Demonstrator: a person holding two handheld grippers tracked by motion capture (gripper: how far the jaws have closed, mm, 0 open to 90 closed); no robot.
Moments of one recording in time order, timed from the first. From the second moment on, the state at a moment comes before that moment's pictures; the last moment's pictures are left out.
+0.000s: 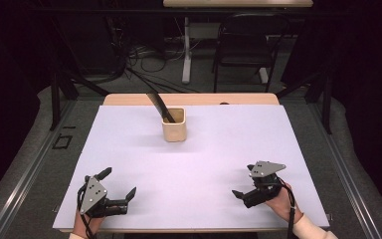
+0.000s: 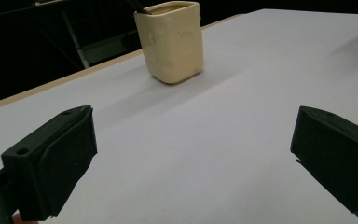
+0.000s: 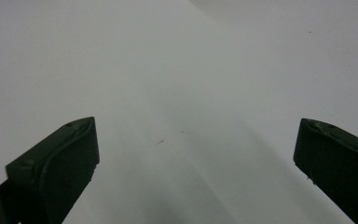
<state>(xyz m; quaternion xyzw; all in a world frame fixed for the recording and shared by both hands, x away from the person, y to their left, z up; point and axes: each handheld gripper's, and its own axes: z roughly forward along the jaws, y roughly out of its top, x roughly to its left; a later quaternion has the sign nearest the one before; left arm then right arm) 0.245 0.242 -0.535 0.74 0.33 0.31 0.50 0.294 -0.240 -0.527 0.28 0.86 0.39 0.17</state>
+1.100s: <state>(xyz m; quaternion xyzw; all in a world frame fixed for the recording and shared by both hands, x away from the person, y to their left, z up) 0.245 0.242 -0.534 0.74 0.32 0.31 0.50 0.262 -0.261 -0.525 0.27 0.84 0.42 0.21</state>
